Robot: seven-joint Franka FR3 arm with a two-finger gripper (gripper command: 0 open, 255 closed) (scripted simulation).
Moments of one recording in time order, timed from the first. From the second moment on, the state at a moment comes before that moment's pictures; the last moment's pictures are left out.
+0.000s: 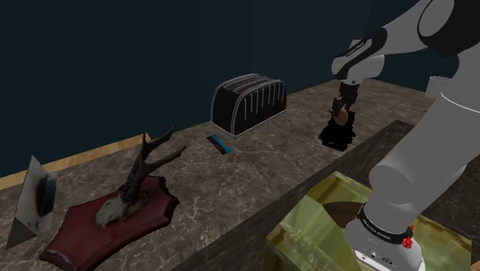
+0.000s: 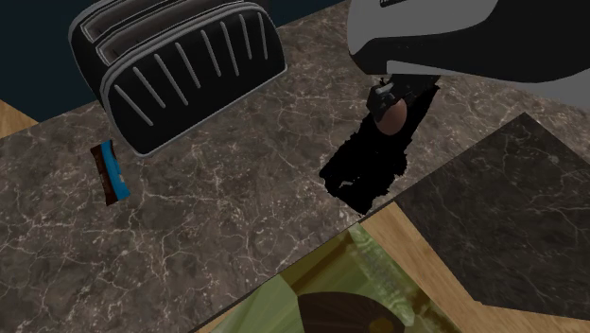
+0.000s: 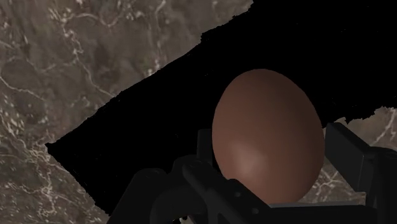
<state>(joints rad) -0.35 -0.08 -0.52 -2.30 -0.11 2.28 -0.55</state>
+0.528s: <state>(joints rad) -0.35 -0.07 -0.52 -2.30 -0.11 2.29 -0.55</state>
